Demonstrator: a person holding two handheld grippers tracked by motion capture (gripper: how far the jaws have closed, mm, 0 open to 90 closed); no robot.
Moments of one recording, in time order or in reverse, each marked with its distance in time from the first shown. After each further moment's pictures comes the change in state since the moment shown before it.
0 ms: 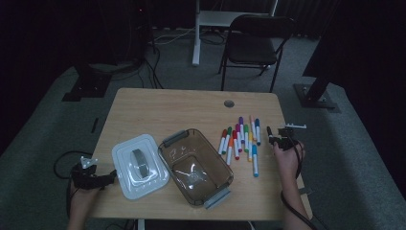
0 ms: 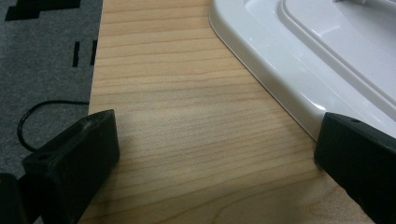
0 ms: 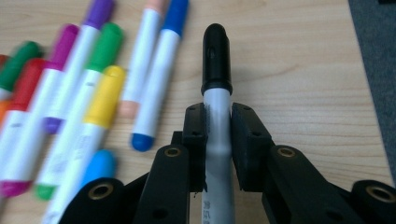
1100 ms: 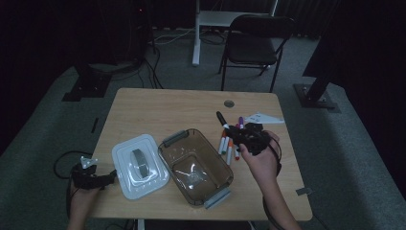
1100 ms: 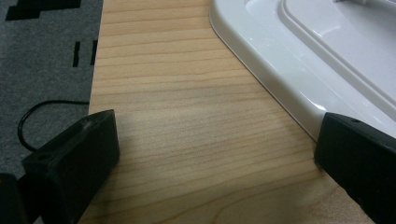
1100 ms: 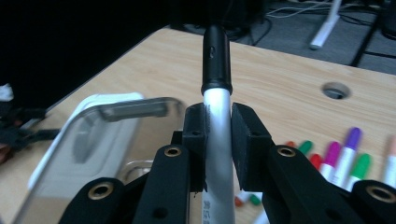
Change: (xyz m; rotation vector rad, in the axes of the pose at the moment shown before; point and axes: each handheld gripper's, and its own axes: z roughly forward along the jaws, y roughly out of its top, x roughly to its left) left arm 0.000 0.000 0.000 0.001 0.000 -0.002; right arm 0.181 0.021 -0.156 -0.238 0.430 -0.321
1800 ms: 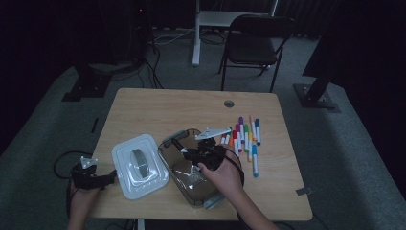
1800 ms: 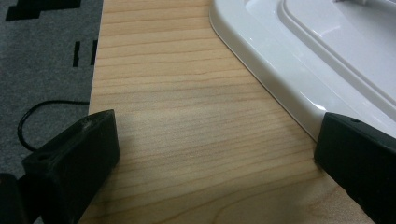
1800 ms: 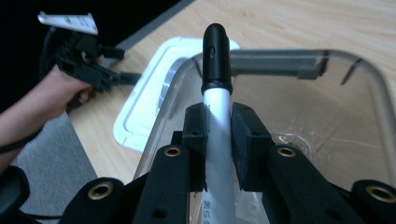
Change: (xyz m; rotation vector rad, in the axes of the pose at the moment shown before) left arm 0.000 0.000 0.000 0.001 0.000 0.001; right arm 0.090 -0.020 0.067 0.215 0.230 -0.071
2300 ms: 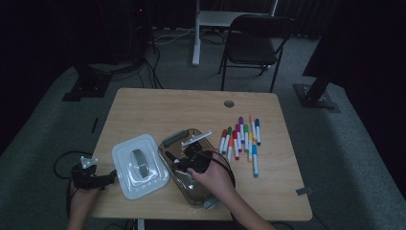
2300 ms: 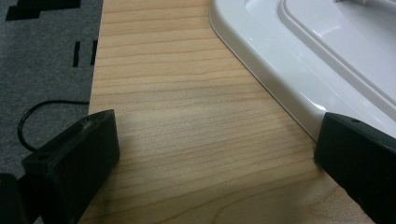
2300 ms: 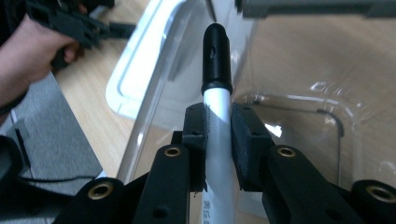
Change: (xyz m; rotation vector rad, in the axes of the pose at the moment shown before) left arm 0.000 0.000 0.000 -0.001 0.001 0.002; right arm 0.004 -0.009 0.047 0.202 0.023 0.012
